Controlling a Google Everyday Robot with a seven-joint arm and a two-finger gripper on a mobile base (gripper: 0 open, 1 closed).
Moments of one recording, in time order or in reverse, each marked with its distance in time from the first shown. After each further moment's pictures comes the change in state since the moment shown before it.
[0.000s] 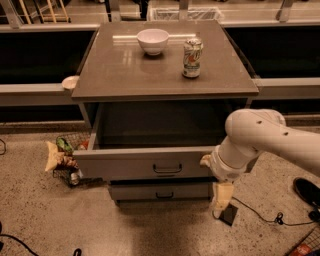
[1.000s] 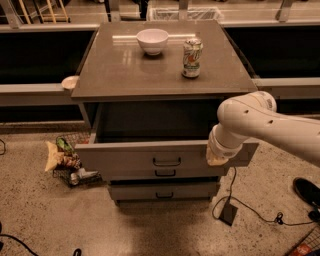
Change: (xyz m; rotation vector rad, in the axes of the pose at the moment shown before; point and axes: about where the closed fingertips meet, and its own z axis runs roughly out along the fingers) arm 0.020 -0.090 -0.019 0.204 0.146 -0.034
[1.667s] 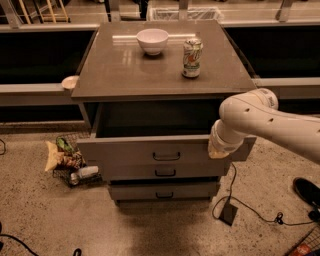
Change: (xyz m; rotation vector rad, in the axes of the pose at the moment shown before) arm 0.012 -0.027 -0.001 0.077 0.023 0.033
